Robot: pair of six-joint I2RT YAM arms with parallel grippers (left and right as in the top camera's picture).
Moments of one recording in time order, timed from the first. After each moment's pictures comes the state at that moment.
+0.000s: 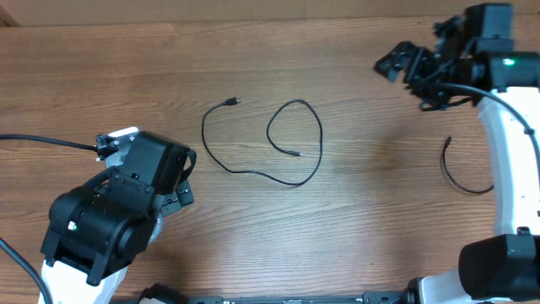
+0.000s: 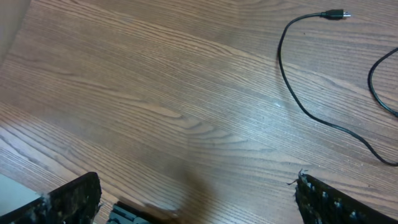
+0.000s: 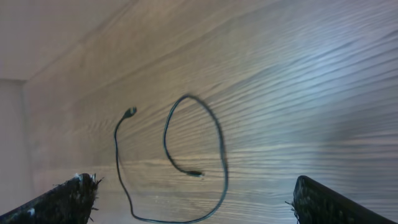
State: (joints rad) left arm -0.42 1.11 1.51 -1.63 -0.48 -0.70; right arm -0.03 1.68 1.69 -1.06 -0.43 0.40
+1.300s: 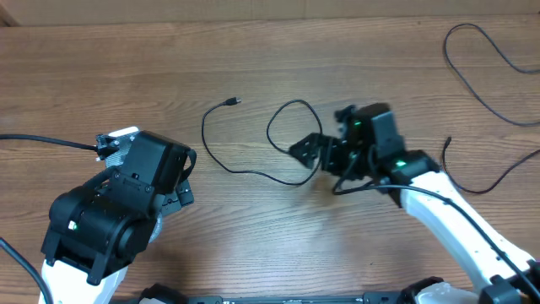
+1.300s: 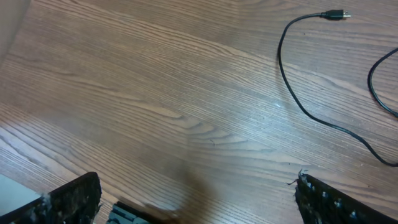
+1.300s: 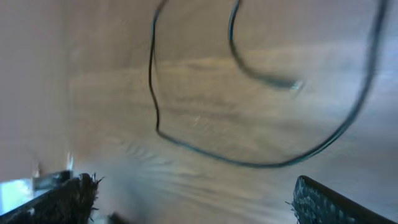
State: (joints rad) left arm -0.42 1.11 1.51 -1.62 -0.48 -0.70; right arm 0.39 1.41 0.89 -0.38 -0.53 0.71
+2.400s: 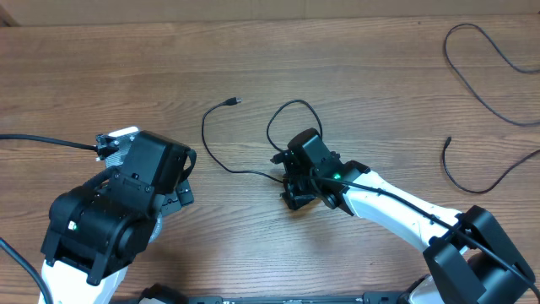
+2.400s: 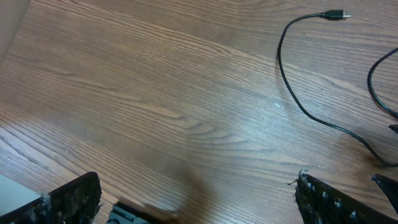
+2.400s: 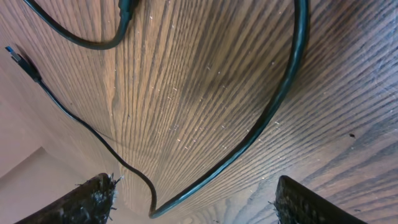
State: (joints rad) left arm -0.42 1.11 1.51 -1.62 -0.48 -0.70; right arm 0.68 1.64 0.89 -0.24 -0.21 1.90
